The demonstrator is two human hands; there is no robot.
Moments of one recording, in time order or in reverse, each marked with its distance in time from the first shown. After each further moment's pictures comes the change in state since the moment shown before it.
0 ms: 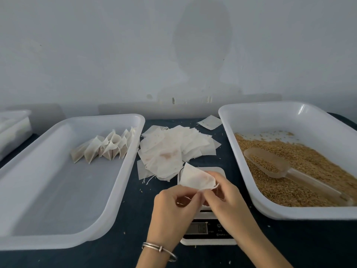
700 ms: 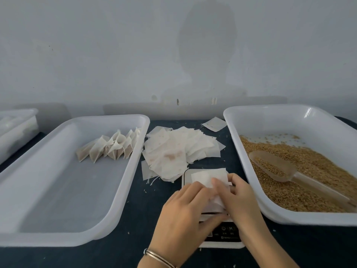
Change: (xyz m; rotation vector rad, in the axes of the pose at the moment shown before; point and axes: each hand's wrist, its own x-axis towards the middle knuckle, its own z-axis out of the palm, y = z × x) left_hand -0.005 -0.002 -0.002 0.579 -0.057 0.622; right_hand 0.009 0.003 -0.003 0.182 0.193 0.141
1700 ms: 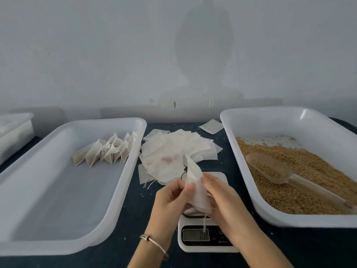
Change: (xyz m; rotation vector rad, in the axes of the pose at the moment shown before) left_hand 0.011 -0.022 0.008 -1.076 0.089 -0.696; right_hand 0.006 -0.002 0.012 0.378 -0.262 0.220
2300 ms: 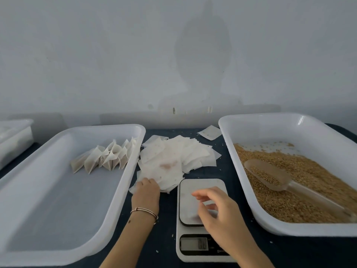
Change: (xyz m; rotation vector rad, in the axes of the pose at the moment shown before) left_hand 0.073 -0.036 -0.052 1.814 0.157 -0.133; right_hand -0.009 0.009 -0.008 -0.868 0.092 -0.514
